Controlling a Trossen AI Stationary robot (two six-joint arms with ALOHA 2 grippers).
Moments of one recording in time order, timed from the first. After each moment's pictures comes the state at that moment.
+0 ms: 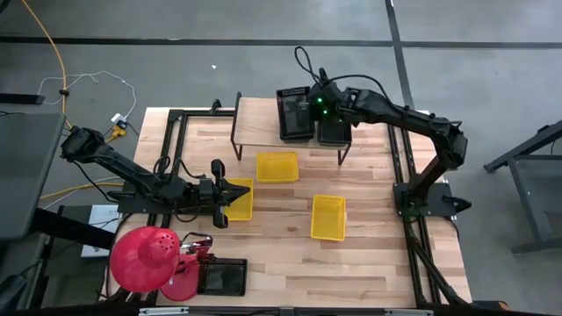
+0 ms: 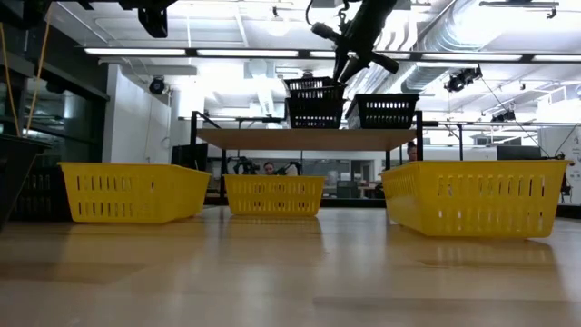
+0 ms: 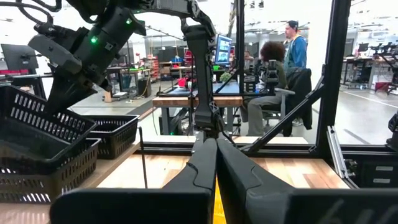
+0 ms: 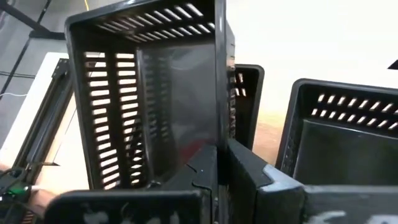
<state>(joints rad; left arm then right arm) -0.30 1.04 0.39 0.78 -0.53 0.11 -0.39 1.64 1.64 -0.85 0.31 0.88</state>
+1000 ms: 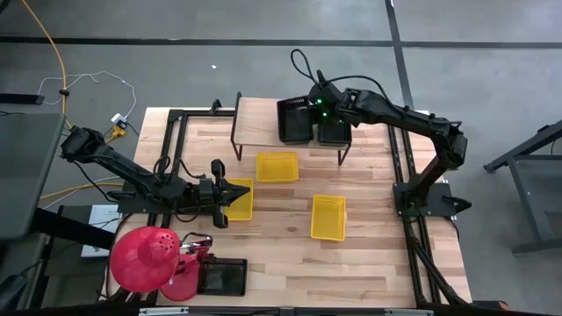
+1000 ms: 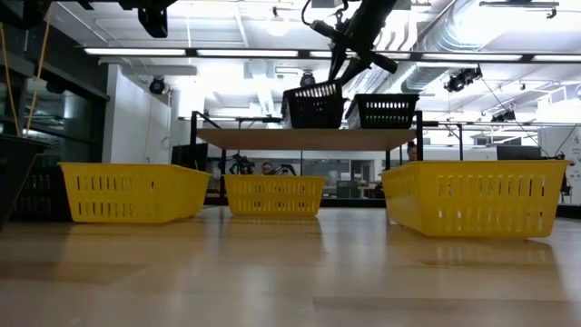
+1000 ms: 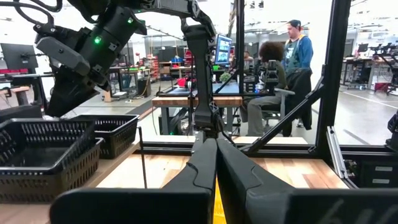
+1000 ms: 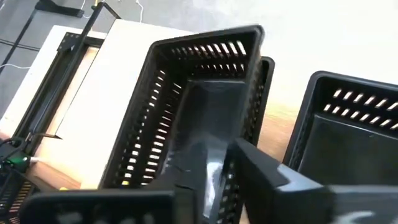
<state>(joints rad) -0.30 1.04 0.39 0.78 -0.53 0.10 -0.39 1.64 1.64 -0.86 0.26 0.80</state>
